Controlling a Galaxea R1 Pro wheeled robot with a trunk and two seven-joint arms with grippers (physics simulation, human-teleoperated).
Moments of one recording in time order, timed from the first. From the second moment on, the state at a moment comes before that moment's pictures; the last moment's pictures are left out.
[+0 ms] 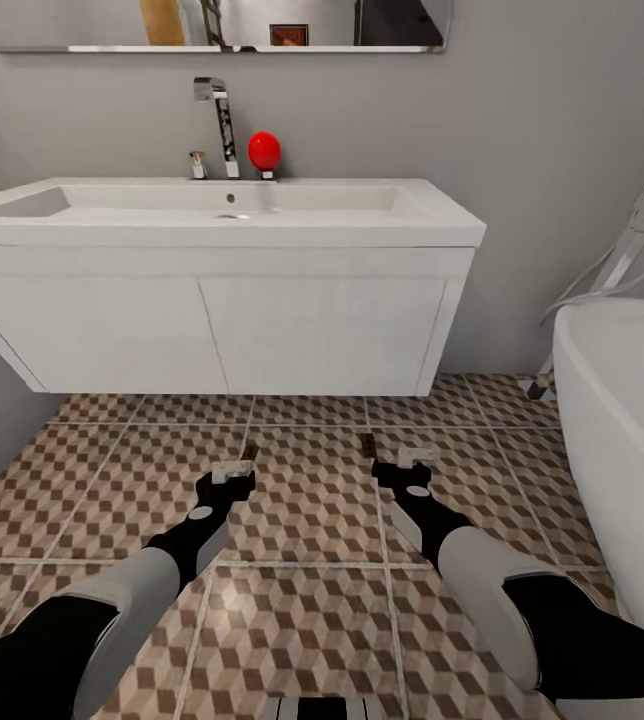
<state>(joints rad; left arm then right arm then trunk) -0.94 -0.06 -0.16 -0.15 0.15 -0.23 0.15 -1.01 0.15 0.05 -0.13 -0.05 -0.13 -0.24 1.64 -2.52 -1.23</state>
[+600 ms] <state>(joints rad) -0.94 -0.06 -0.16 -0.14 0.15 -0.23 0.15 -1.01 0.14 0.05 -0.06 -0.06 -0.13 -0.24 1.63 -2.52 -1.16</state>
